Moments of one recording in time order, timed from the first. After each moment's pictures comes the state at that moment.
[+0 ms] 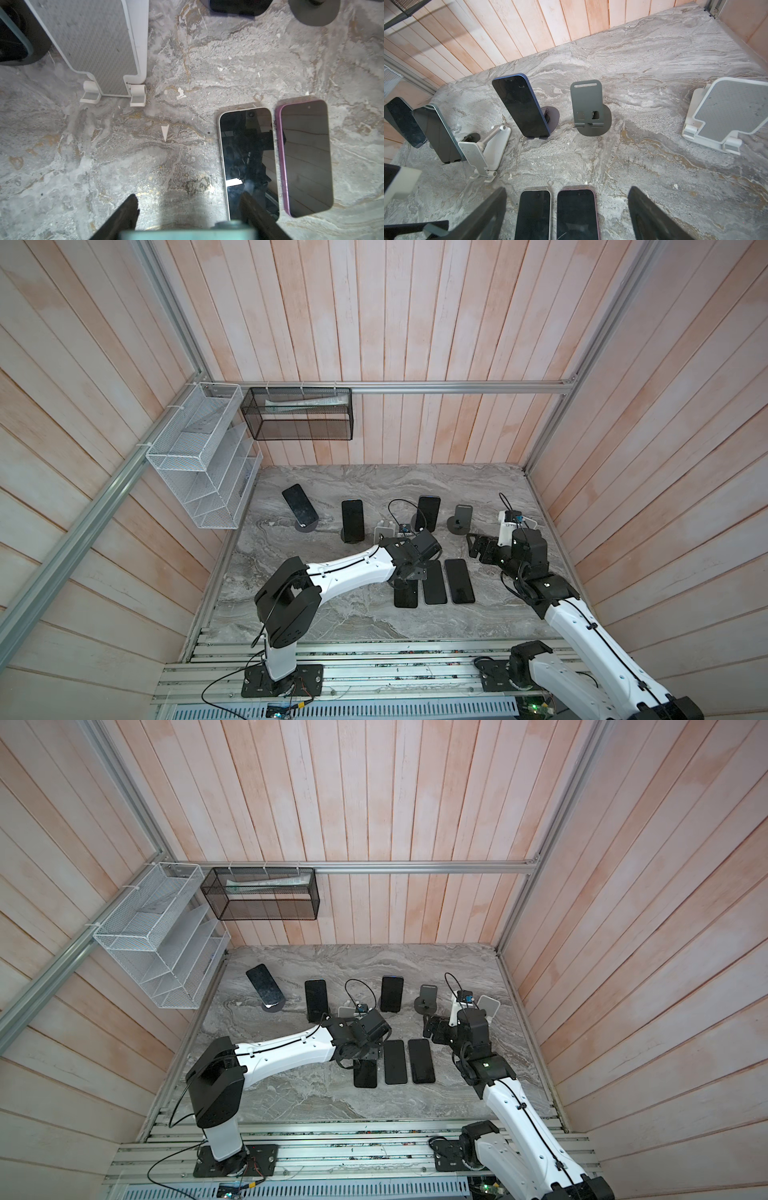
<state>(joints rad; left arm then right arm) -0.99 1.85 1.40 -0.72 -0.26 -0.85 0.26 0.87 0.60 -0.24 -0.02 0.39</state>
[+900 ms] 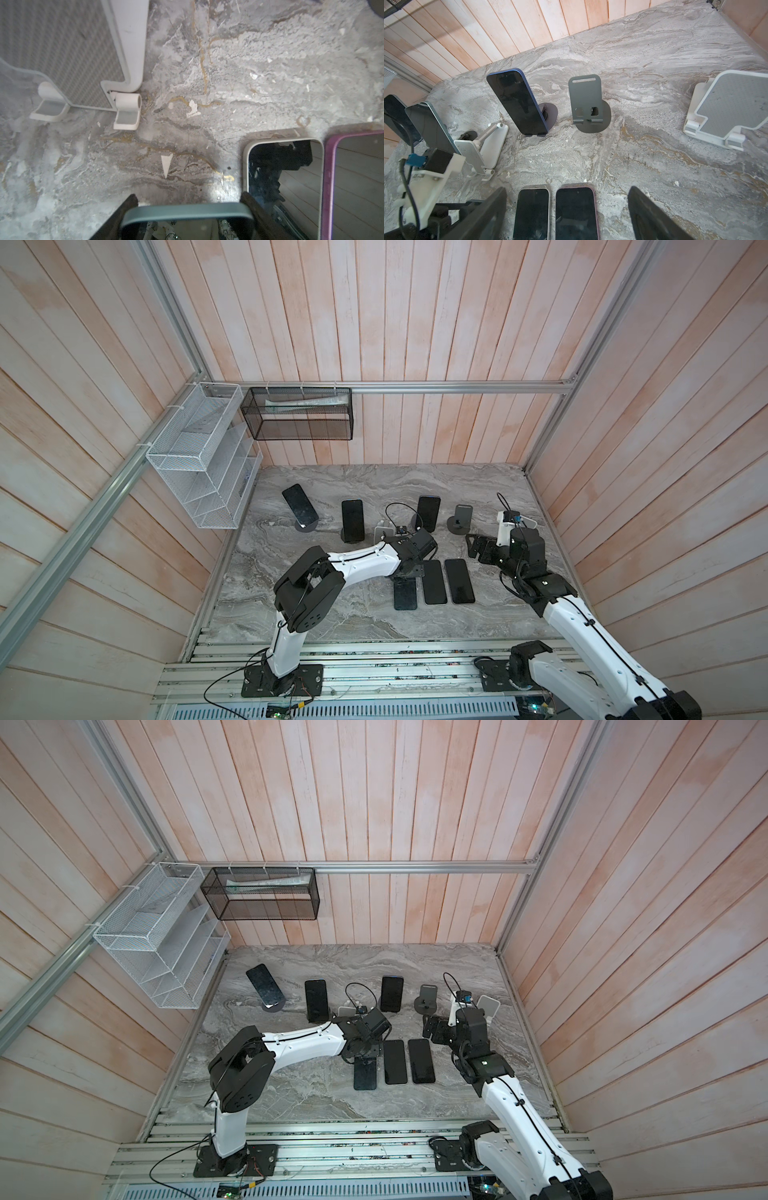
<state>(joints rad) -0.93 1.99 1.40 -0.62 -0.22 -0.87 0.26 0.89 0.60 -0.24 -0.02 0.39</state>
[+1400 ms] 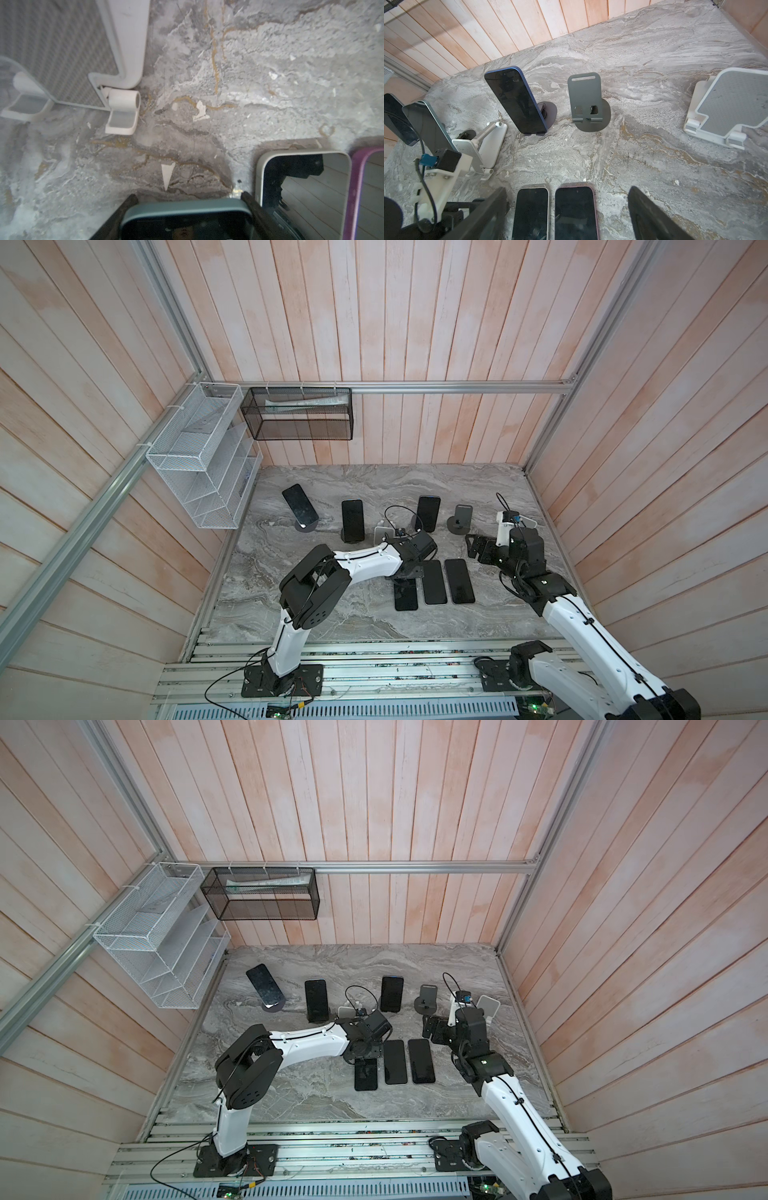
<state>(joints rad) -0.92 2.03 1.40 -0.60 -0.22 -0.90 0.26 0.90 0.60 -0.24 -0.02 0.39</state>
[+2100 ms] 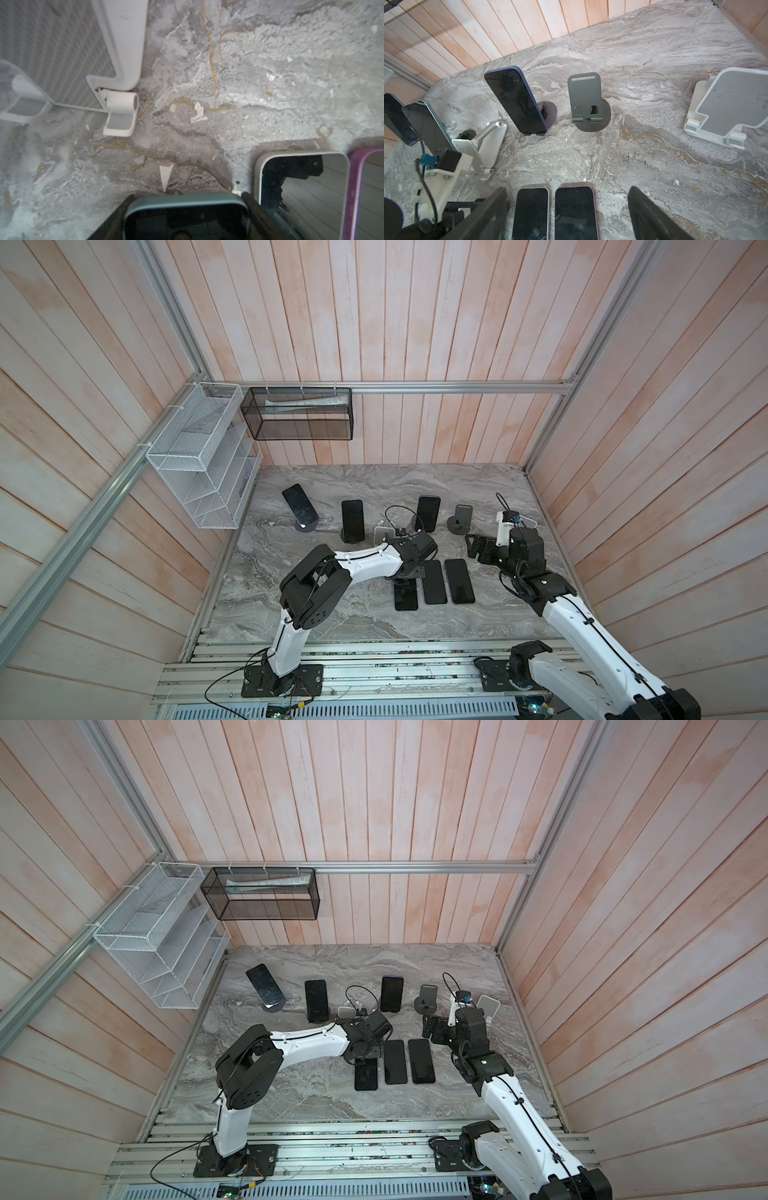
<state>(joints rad) -0.92 2.03 1.40 -0.60 -0.23 -0.90 0.26 0.90 0.60 -0.24 -0.02 0.39</state>
